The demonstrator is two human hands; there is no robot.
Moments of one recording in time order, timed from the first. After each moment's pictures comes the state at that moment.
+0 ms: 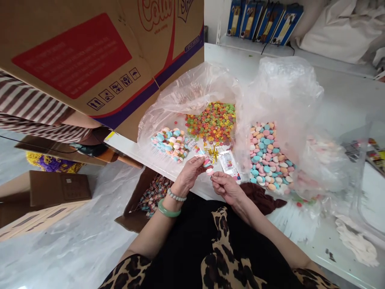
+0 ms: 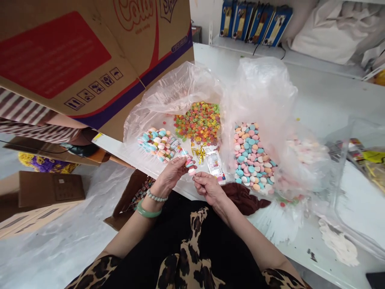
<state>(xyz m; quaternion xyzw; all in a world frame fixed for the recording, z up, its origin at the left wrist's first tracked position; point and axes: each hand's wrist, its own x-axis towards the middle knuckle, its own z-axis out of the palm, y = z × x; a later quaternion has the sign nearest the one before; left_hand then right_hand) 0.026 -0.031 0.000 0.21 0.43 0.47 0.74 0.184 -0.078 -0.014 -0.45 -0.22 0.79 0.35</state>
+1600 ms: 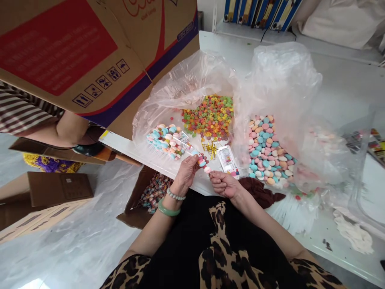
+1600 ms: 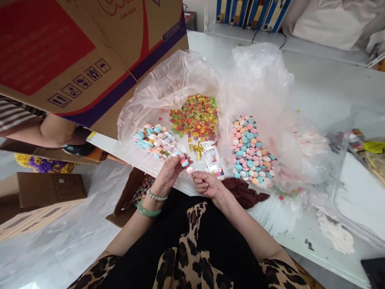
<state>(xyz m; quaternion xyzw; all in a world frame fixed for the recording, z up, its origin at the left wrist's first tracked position) 0.026 -0.036 -0.021 0.19 0.44 0.52 0.71 0.199 -0.069 -0.050 -0.28 -0.03 0.93 0.24</state>
